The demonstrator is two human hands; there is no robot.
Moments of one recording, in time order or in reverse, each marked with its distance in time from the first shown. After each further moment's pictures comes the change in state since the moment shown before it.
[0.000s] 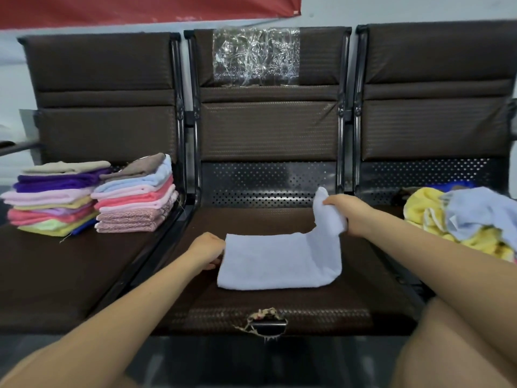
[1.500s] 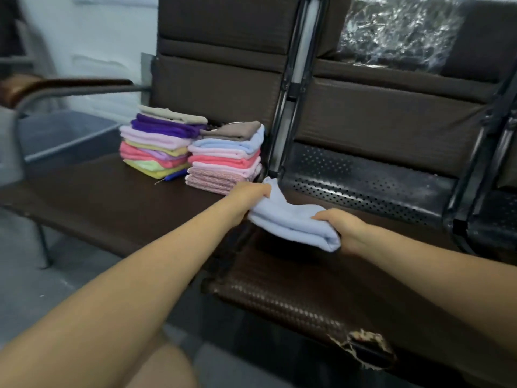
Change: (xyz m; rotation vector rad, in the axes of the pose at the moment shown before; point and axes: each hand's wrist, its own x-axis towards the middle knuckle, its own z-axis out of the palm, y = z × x) left_hand 0.015 -0.029 -0.116 -0.422 0.146 0.096; right_hand 0.030 0.043 0.200 -0.231 -0.434 0.071
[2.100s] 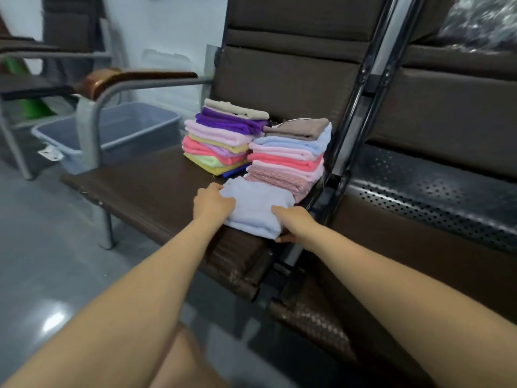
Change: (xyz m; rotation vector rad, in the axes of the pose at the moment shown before) left_hand 0.063 -0.099 -0.157 0.518 0.471 -0.031; right_hand 0.070 -0.012 0.202 -0.210 -0.111 -0.151
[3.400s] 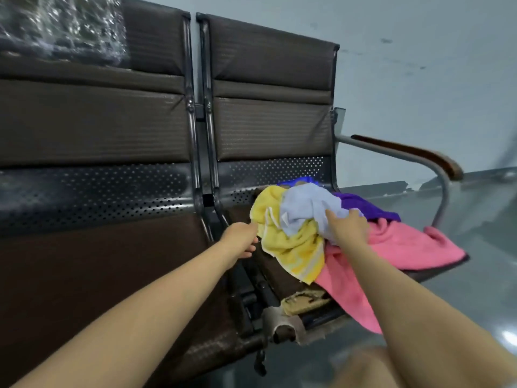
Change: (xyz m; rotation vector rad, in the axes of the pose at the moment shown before) left_hand -0.446 0.397 0.331 -0.345 -1.117 0.298; right_hand -0.366 0.254 -0.594 -0.348 1.413 0.362
